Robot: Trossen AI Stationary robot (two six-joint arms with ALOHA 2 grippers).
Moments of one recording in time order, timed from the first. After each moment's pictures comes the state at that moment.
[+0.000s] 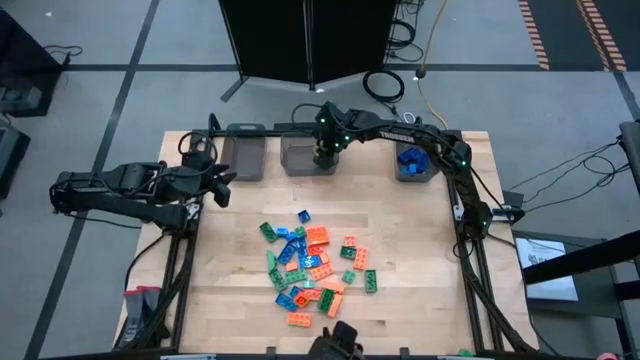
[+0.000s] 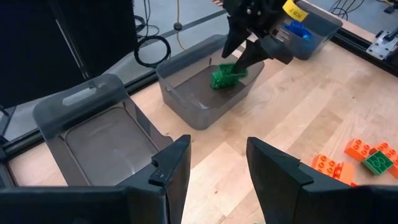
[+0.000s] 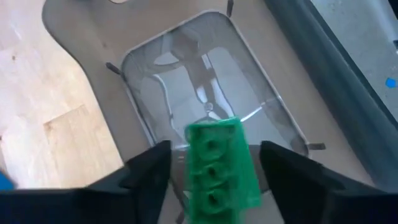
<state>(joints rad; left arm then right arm) -0.04 0.67 0.88 -0.93 -0.61 -0.62 -0.53 2.16 1.77 -0.61 -0.13 -0.01</state>
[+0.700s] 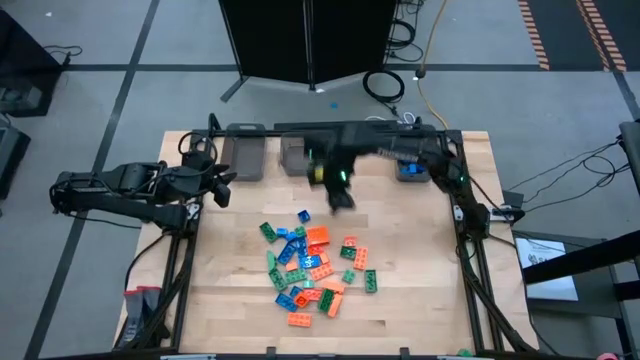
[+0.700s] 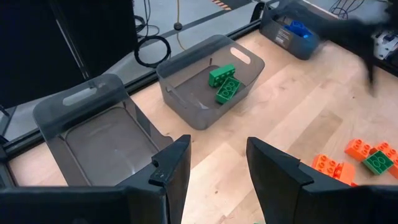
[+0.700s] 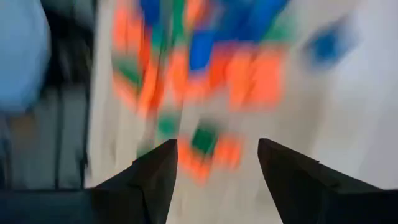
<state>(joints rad) -0.04 0.67 0.88 -0.93 -0.61 -0.62 -0.23 2.16 2.16 -1.50 -0.55 -0.36</state>
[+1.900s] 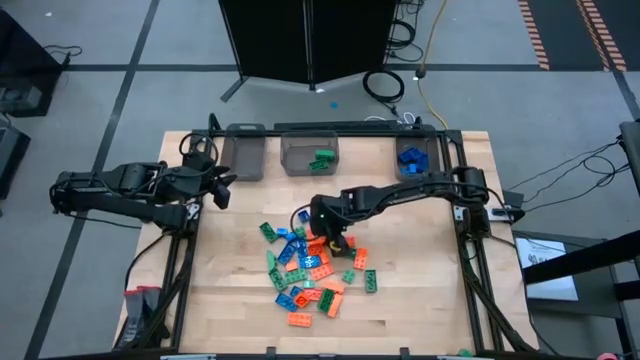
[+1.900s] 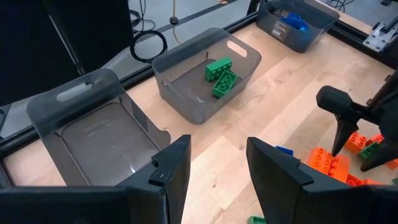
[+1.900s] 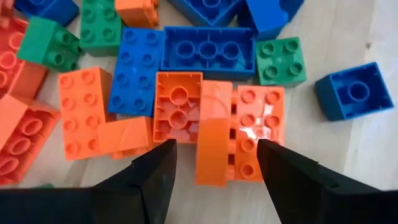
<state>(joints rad) -0.04 0.67 0.88 -0.94 -0.58 -0.62 -0.01 1.99 1.38 -0.45 -0.18 -0.17</state>
